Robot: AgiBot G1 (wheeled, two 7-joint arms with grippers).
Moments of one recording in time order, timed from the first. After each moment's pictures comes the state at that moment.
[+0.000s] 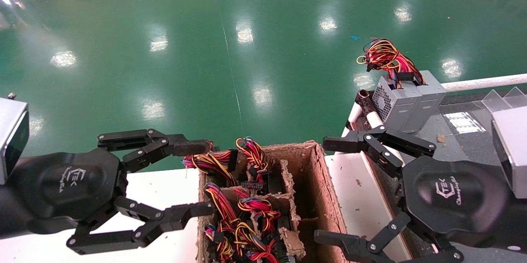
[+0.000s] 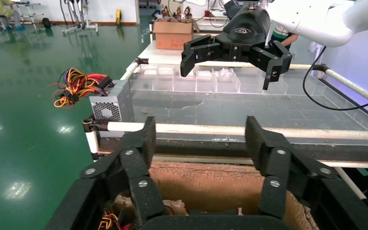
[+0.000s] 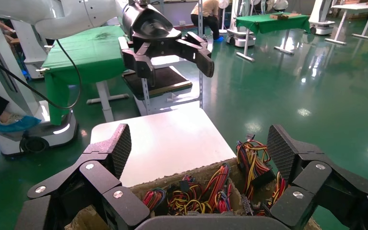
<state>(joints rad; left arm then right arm) -1.10 0.58 0.37 -1.26 0.67 1.46 -0.14 1.08 -0.61 -0.28 1.28 -0.73 -1.49 0.19</state>
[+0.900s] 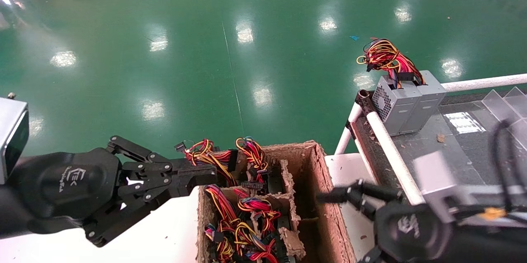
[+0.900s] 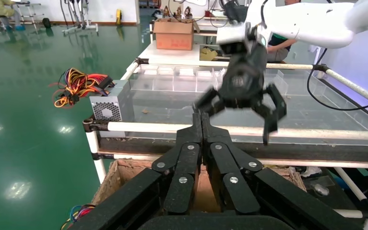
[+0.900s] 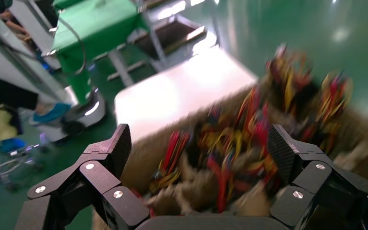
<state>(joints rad) -1.10 0.58 0.37 -1.26 0.67 1.46 -0.14 1.07 -0.63 -0.42 1.24 -0.89 -1.51 0.35</state>
